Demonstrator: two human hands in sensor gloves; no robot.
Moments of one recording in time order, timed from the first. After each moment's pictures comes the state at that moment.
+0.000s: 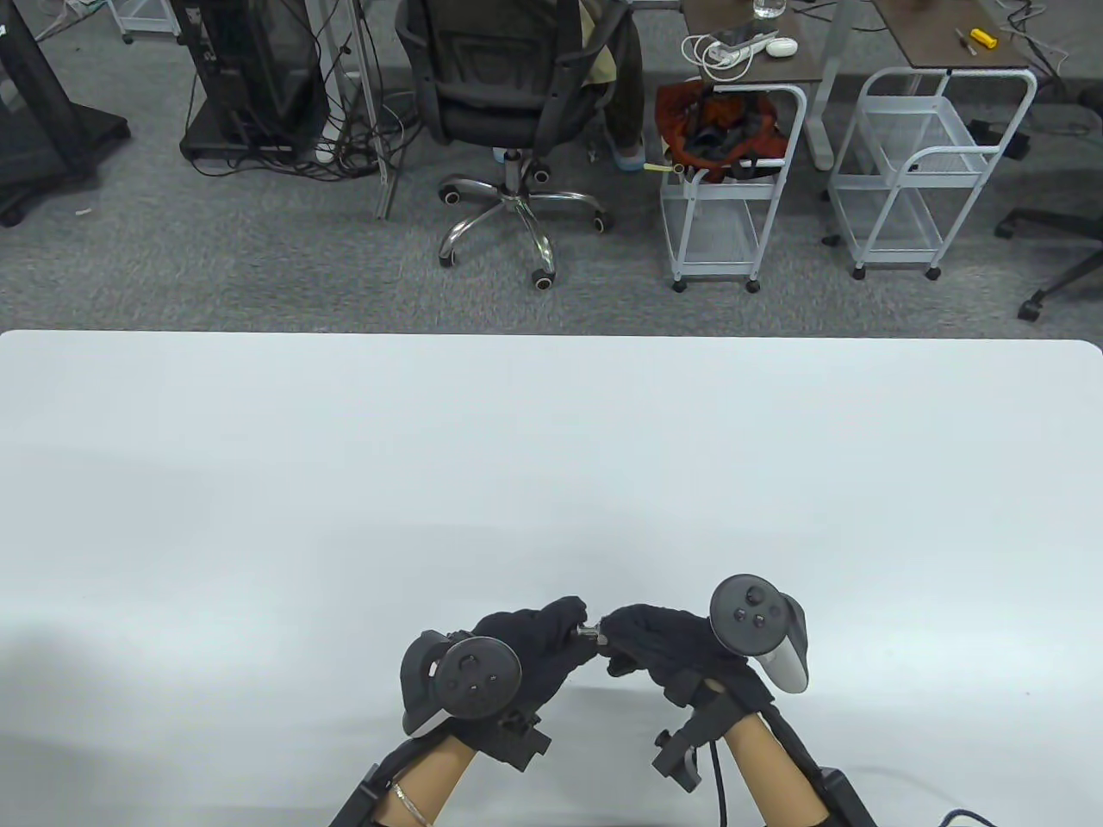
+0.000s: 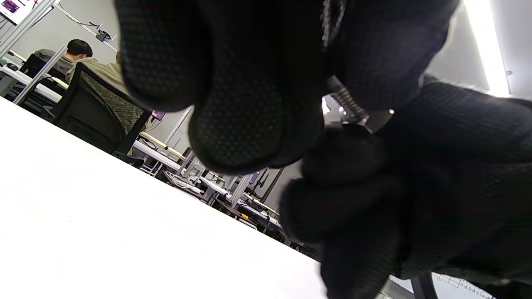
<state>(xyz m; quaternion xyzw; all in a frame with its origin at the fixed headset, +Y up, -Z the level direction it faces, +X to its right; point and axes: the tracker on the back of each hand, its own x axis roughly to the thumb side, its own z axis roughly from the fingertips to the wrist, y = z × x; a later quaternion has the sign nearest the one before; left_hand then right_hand) -0.096 -0.703 -0.252 0.13 -0.25 0.32 0.91 0.130 -0.724 -0.276 0.22 0.12 0.82 0.52</state>
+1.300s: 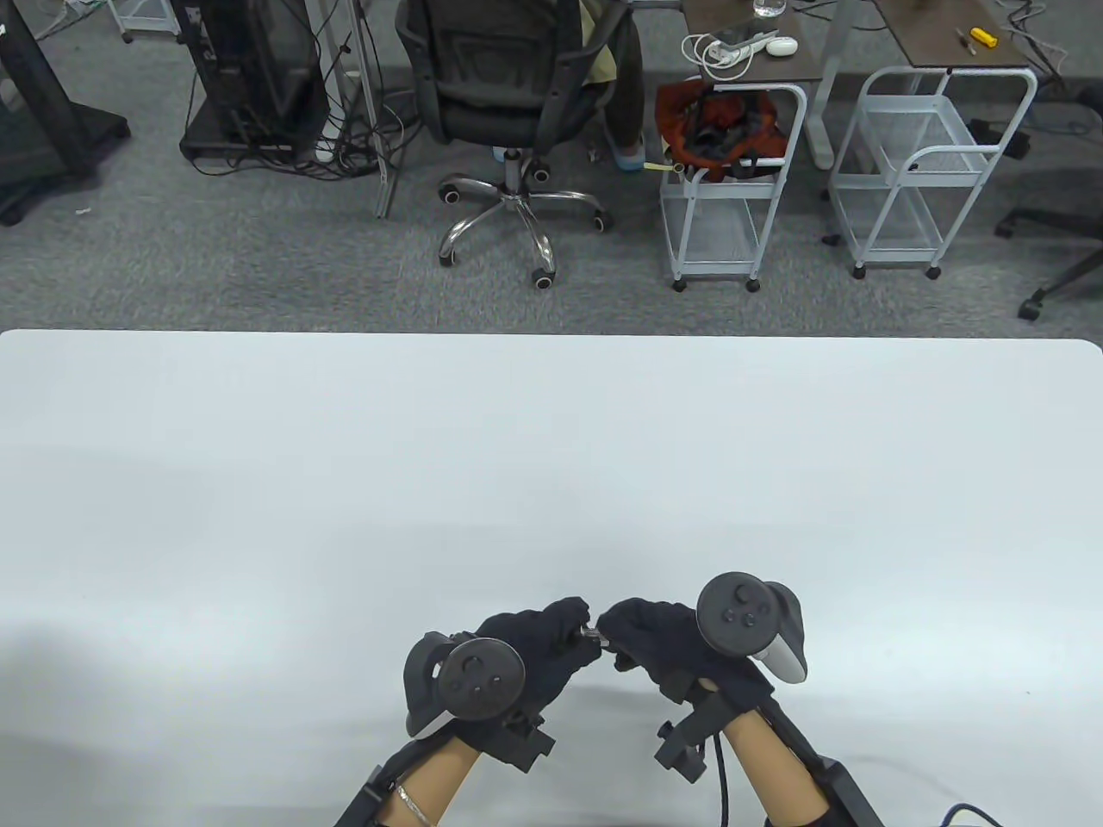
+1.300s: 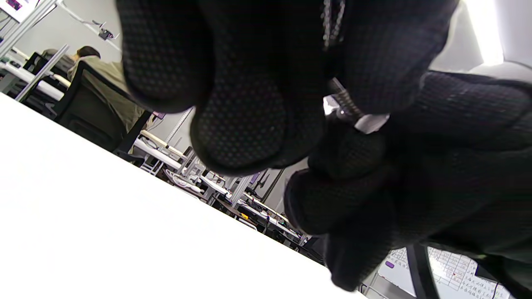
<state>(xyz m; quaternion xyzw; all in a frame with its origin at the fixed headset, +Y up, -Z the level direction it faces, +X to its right) -0.093 -0.704 -0.250 0.12 -0.24 0.33 0.90 0.125 -0.710 -0.279 0.24 0.06 0.86 0.45</state>
